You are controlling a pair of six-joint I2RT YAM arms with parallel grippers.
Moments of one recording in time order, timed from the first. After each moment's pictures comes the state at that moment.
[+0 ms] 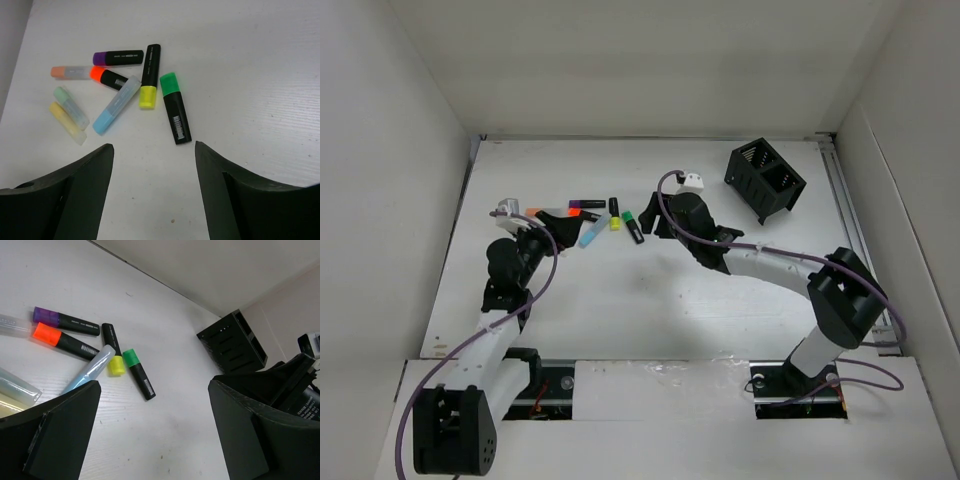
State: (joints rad) left arm -0.05 0.86 0.32 0.48 0.30 -0.72; right arm 0.78 1.62 1.04 0.16 0.30 0.65
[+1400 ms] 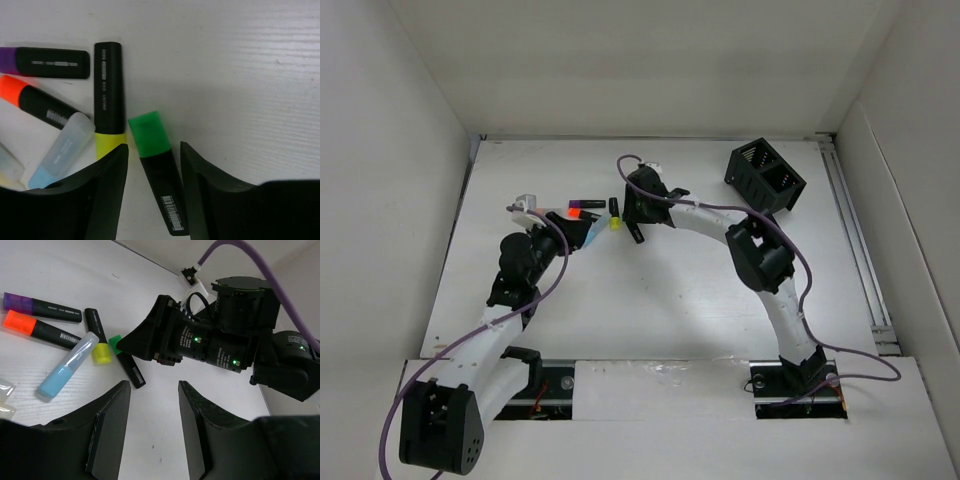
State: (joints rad) left arm -0.19 0.88 0.38 0.40 0.22 -0.69; right arm 0.70 2.26 1.75 -0.26 0.16 0.65
